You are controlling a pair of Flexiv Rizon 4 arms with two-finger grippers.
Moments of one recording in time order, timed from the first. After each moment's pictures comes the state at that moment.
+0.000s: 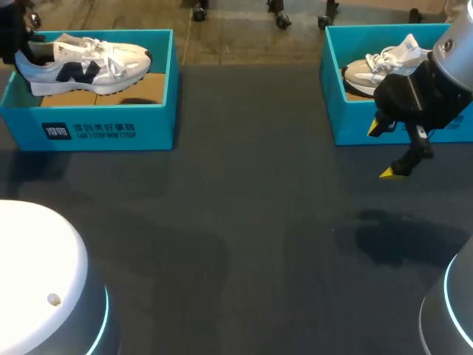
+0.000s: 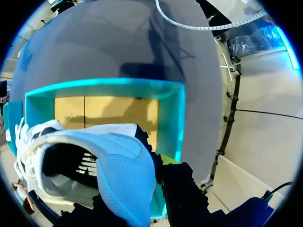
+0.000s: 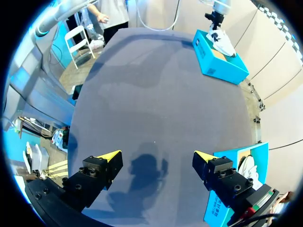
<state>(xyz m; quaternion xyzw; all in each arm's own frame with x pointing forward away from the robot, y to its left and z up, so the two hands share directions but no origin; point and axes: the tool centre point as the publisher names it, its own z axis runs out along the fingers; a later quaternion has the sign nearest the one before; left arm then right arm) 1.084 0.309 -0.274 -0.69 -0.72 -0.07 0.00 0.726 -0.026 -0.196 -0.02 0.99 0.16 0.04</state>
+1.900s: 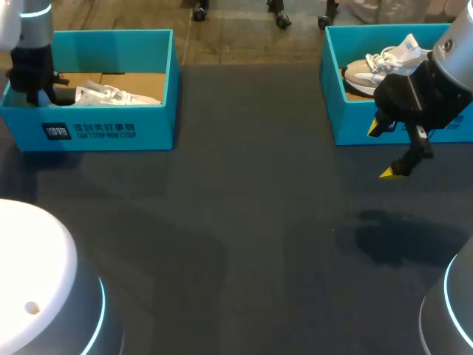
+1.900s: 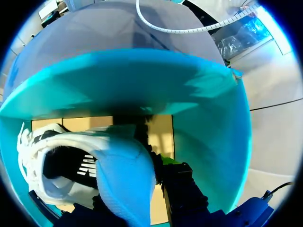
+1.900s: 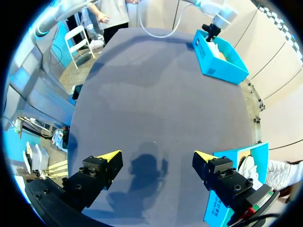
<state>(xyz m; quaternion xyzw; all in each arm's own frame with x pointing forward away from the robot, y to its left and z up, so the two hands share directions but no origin) 1.060 0.295 -0.377 -0.72 -0.68 -0.02 0.10 0.726 -0.026 -0.196 -0.02 0.99 0.16 0.04</state>
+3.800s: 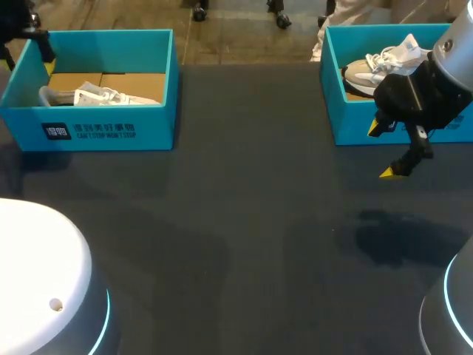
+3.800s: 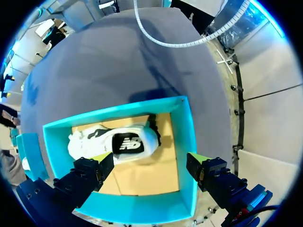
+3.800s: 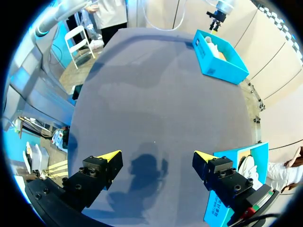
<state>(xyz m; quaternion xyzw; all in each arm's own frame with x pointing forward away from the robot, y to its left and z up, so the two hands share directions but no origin) 1.064 0.279 -0.248 -0.76 -0.65 0.02 0.02 0.726 -0.026 -0.196 -0.02 0.99 0.16 0.04</state>
